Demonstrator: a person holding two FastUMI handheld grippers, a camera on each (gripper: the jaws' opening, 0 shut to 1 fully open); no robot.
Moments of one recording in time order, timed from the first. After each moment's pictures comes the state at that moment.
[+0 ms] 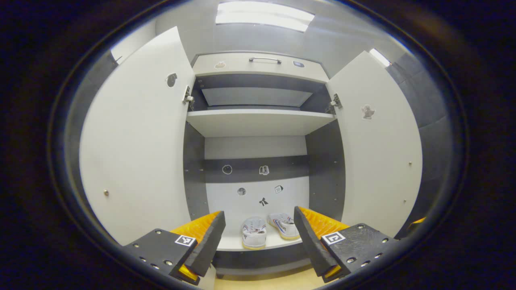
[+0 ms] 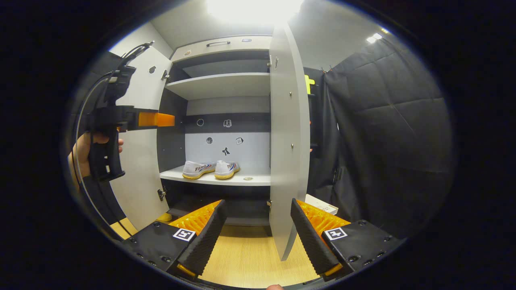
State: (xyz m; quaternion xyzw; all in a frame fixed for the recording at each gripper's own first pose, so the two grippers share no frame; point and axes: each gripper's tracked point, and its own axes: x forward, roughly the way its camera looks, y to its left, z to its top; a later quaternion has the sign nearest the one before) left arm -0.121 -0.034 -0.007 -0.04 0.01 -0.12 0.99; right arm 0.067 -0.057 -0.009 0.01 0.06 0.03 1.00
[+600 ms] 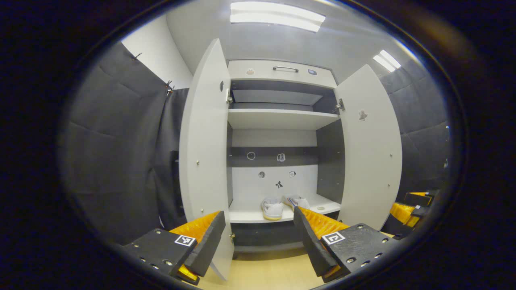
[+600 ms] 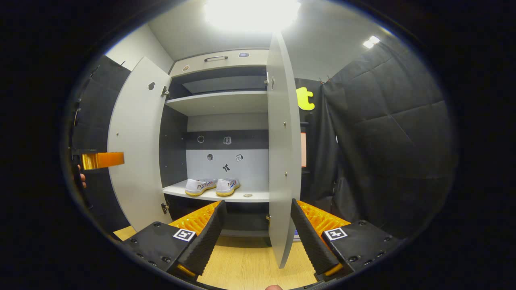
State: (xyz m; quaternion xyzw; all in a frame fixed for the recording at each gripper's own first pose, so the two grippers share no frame) left arm -0.242 0.067 -0.037 -0.04 0.06 -0.06 1.00; right arm 0.062 -0.072 0.037 0.01 0.02 0.02 1.00
